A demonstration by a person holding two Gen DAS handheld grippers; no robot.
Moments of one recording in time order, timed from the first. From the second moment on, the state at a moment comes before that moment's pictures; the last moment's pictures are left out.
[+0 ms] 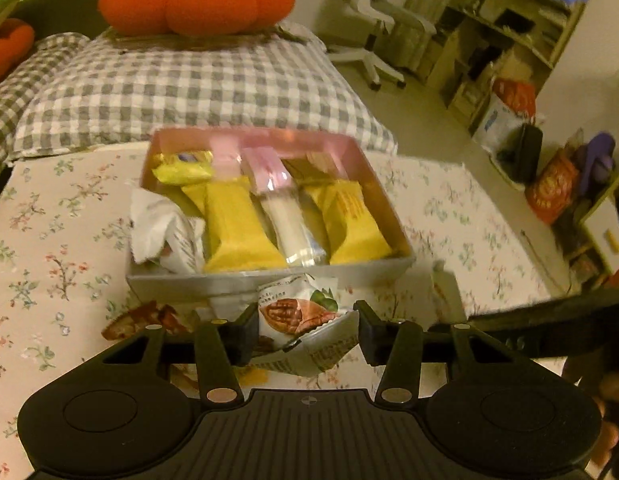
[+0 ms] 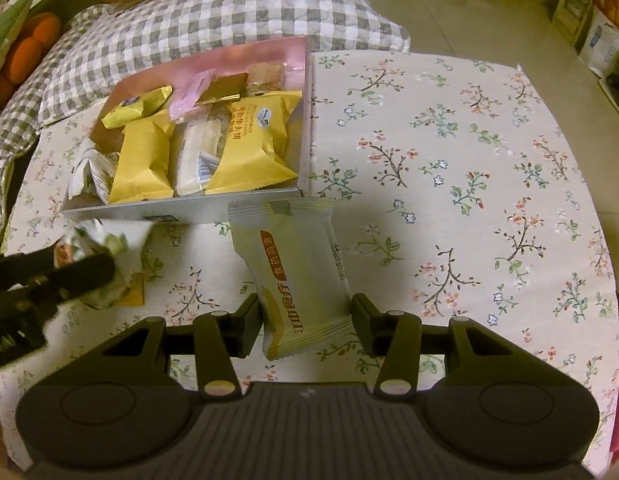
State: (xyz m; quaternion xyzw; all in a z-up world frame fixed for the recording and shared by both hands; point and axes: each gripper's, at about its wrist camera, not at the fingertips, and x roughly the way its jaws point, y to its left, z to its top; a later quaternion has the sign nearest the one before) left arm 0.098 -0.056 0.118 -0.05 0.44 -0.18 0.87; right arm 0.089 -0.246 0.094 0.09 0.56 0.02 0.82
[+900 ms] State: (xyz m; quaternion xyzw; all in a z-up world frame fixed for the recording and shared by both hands) left arm 0.239 -0.028 0.106 -0.10 0.38 -0.14 0.91; right arm 0.188 -0.203 0.091 0.13 0.49 0.14 0.85
